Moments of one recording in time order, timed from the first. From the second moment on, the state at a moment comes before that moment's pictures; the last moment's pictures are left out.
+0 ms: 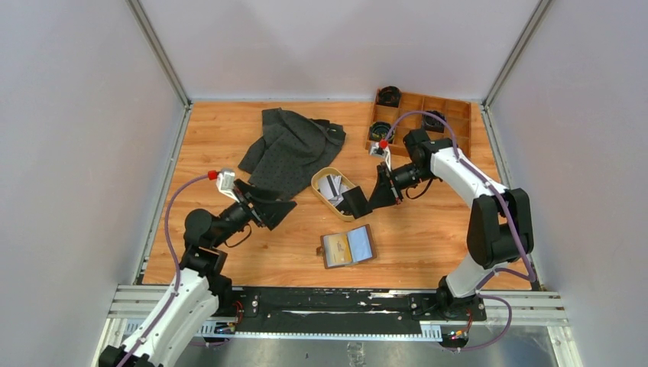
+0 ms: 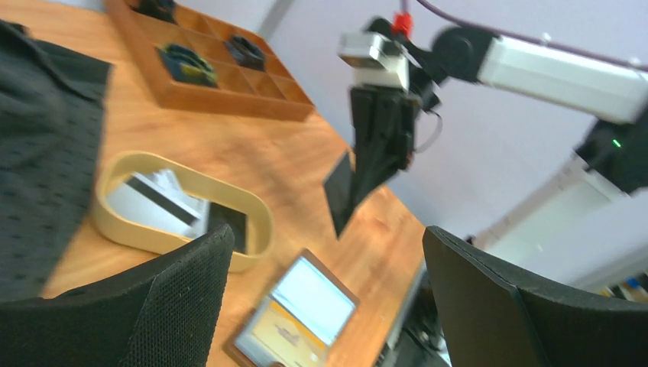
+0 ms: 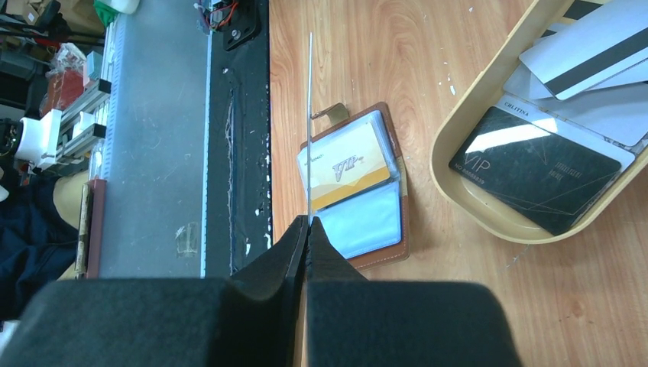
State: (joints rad) left arm -0.25 0.56 0.25 0.52 0.58 -0.76; right arm 0.26 1.63 1.23 -1.06 -1.19 -0.81
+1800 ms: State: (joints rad) left arm -0.68 1.57 0.26 1.45 0.57 -0.99; right arm 0.36 1.80 1.27 -1.27 -1.20 -1.04
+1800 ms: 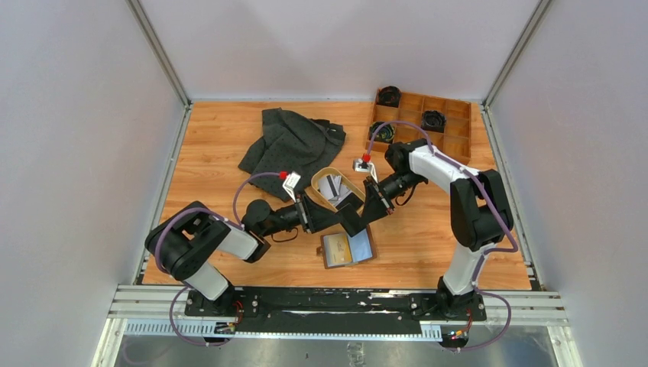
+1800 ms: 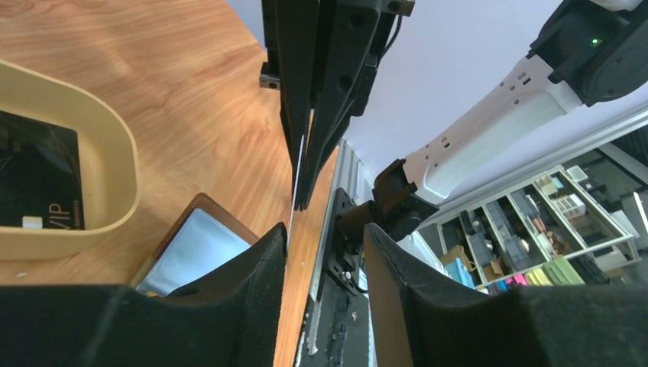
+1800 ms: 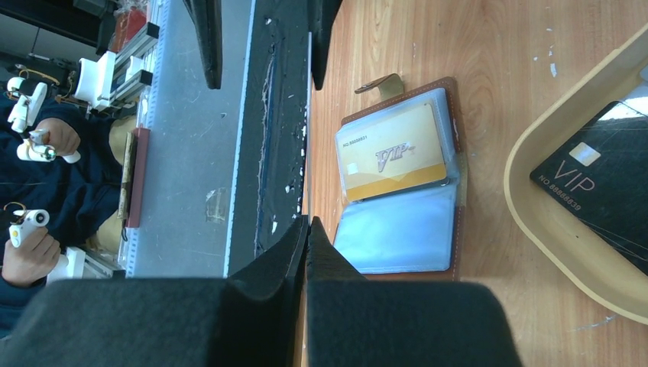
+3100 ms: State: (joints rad) left arm -0.69 1.15 0.10 1.19 0.61 -0.85; right arm 0.27 1.36 1.27 -1.19 -0.91 -1.00
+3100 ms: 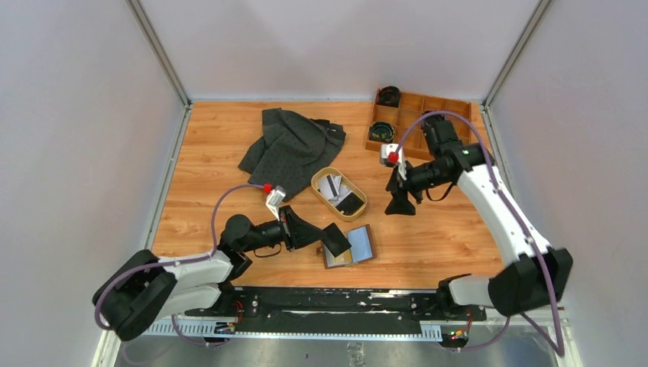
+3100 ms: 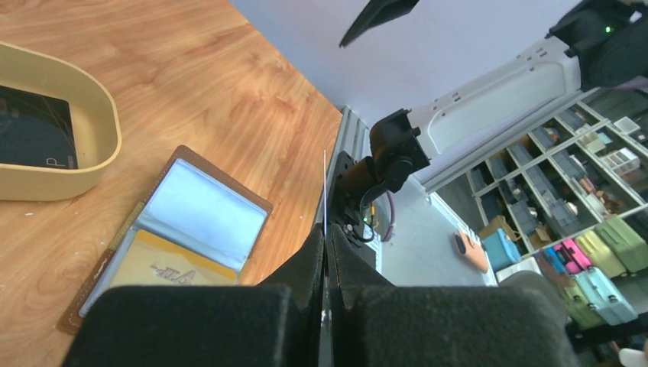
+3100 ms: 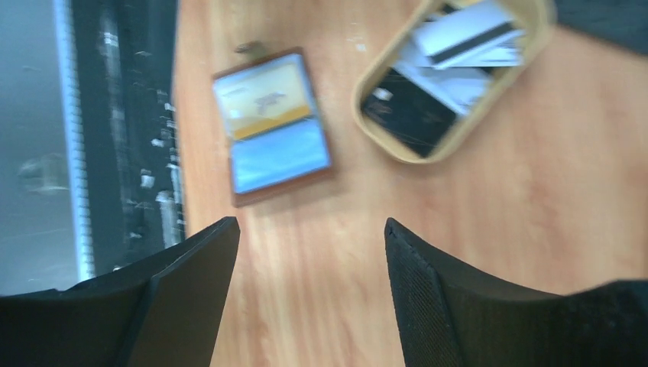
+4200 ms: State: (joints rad) left arm -0.81 1.14 0.07 0.98 0.43 -0.86; right arm 0.28 1.18 0.81 -0.69 -0.98 -0.64
